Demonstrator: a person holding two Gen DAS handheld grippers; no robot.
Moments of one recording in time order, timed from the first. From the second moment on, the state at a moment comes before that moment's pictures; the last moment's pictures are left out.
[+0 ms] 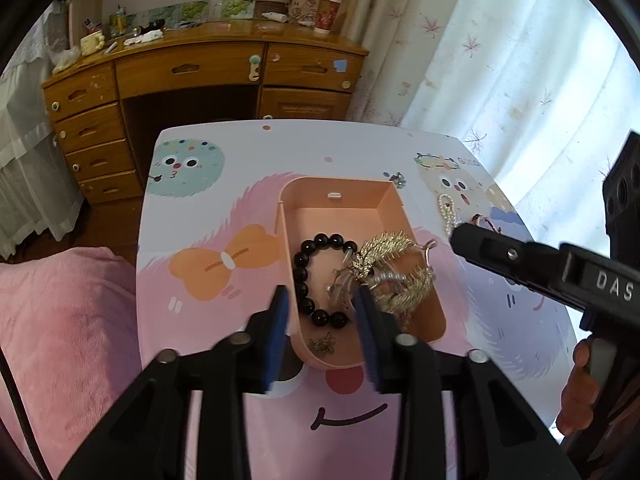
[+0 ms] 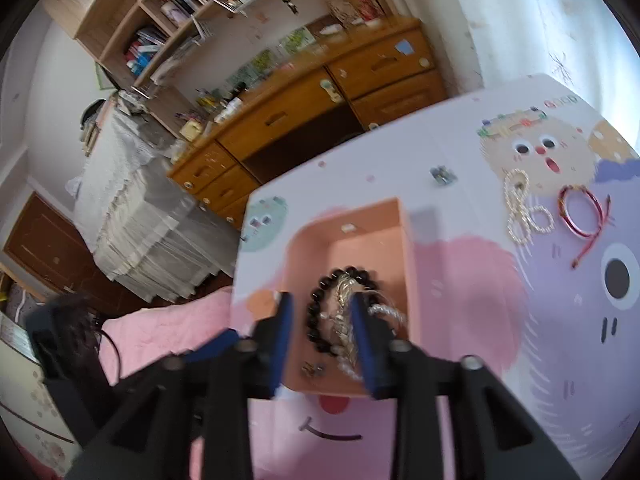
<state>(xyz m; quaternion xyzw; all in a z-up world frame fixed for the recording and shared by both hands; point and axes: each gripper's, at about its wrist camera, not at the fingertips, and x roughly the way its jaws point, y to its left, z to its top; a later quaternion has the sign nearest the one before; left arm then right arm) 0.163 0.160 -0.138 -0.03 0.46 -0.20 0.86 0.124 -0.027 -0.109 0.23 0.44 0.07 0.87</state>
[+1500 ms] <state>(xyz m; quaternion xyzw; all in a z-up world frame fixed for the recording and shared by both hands) 0.282 -0.123 -0.175 -0.02 0.59 -0.15 0.79 0.152 -0.234 -0.165 -0.14 0.42 0.12 0.89</state>
